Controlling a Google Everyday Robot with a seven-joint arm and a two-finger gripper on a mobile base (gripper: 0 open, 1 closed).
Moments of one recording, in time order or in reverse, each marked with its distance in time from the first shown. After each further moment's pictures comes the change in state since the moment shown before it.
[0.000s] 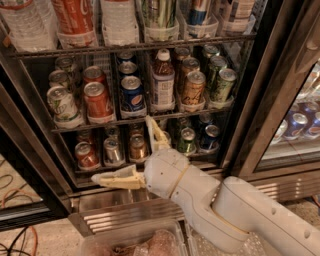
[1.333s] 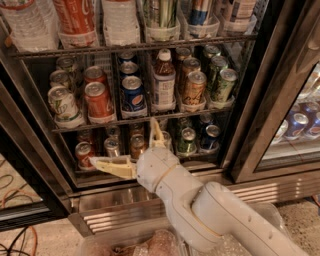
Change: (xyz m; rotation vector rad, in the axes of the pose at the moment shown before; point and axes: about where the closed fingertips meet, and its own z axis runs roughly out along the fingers) arm 0.033 -0.032 0.024 0.196 0.018 0.110
